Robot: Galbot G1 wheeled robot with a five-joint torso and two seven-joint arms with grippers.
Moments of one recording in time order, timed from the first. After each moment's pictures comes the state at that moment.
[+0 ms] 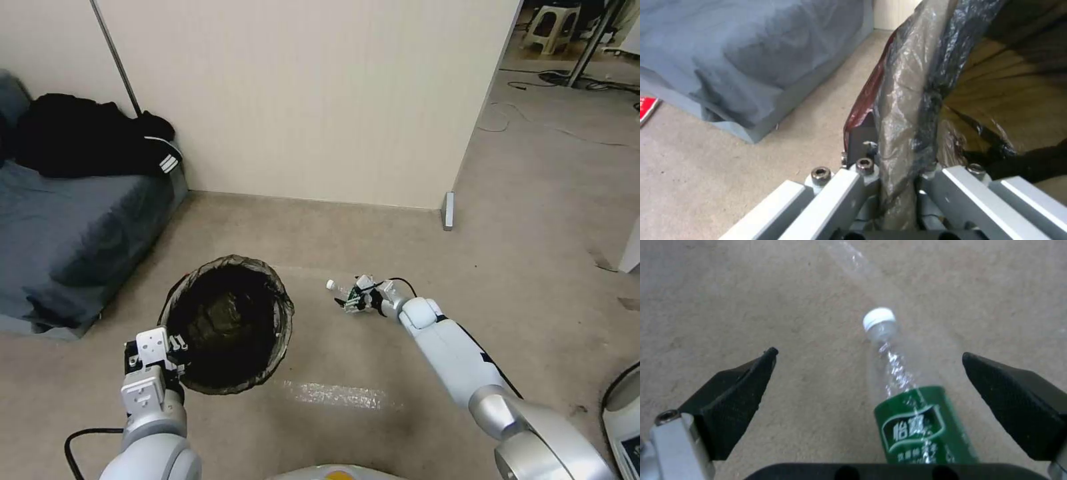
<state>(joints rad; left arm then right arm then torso) 1.77 -1.54 -0.57 -2.38 -0.07 0.47 -0.42 -0.58 1.41 0.06 0.66 -0.02 0.08 -0.51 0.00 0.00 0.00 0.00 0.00</state>
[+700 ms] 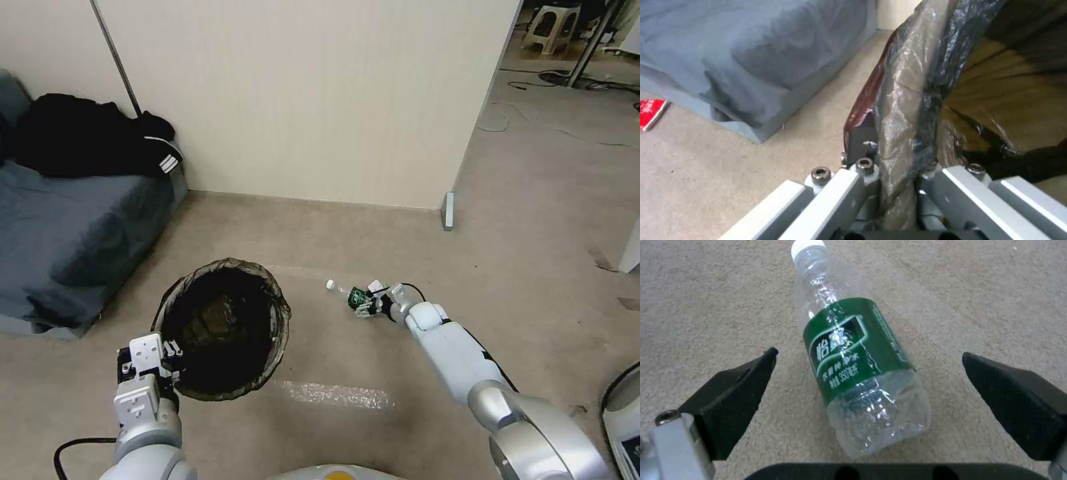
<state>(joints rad) 1.81 -1.55 -0.57 -2.40 -0.05 0.45 -0.42 -0.56 1.41 0.15 0.55 -0.04 0.03 -0.46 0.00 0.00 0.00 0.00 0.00</state>
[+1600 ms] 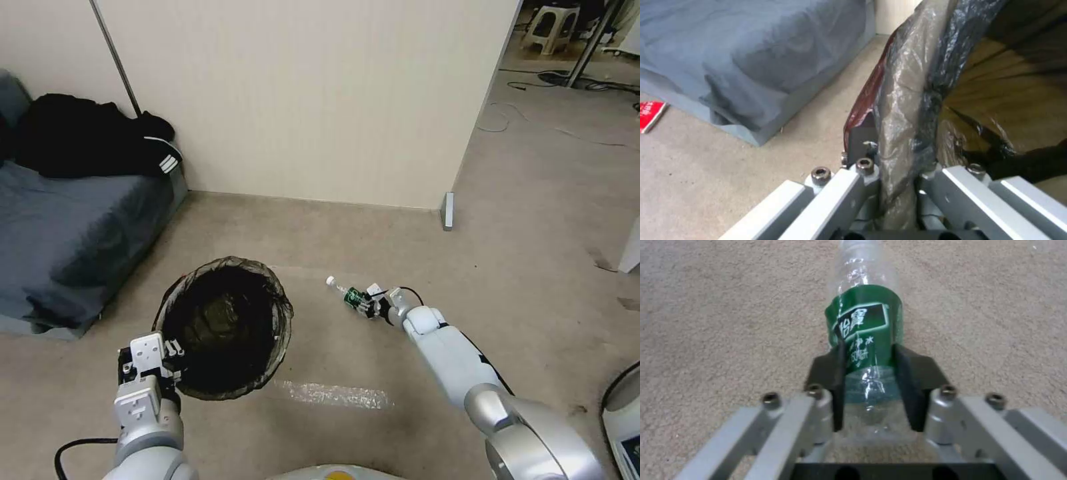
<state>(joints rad) 1.81 -1.55 -0.56 -2.41 -0.04 0.44 -0.42 -0.57 1.43 0.15 0.54 -0.05 0.04 -0.44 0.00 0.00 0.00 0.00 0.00</state>
